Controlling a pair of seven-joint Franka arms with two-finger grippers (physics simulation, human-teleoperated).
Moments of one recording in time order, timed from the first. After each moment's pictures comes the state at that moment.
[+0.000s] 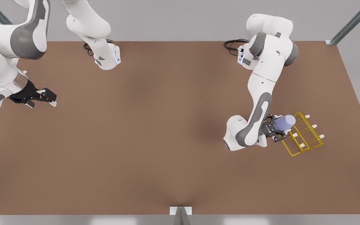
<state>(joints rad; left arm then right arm) -0.24 0.90 -0.18 -1.42 1.21 0.93 -2.50 -0.27 0.02 0.23 -1.57 0.01 1.63 -0.10</state>
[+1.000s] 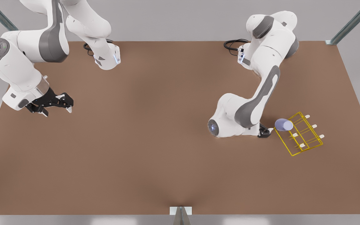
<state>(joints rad) -0.17 0.73 -0.55 -1.04 0.92 0.96 -2.58 -0.22 0.05 0.31 -1.55 -0.06 1.72 -0.11</state>
